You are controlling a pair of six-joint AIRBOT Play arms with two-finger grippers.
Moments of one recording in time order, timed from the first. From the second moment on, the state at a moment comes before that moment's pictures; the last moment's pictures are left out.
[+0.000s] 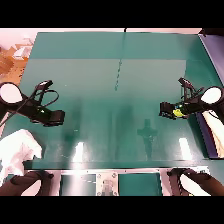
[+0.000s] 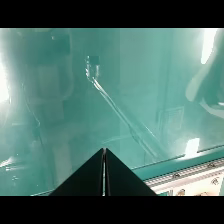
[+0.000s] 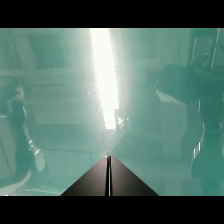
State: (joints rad) left arm -0.13 -0.96 0.90 1.26 -1.41 -1.61; right arm -0.03 -1.02 0.83 -1.24 1.19 1.69
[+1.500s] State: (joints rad) left arm -0.13 -0.97 0.77 1.95 -1.35 -1.70; right arm -0.03 -1.02 0.82 -1.24 1.19 1.69
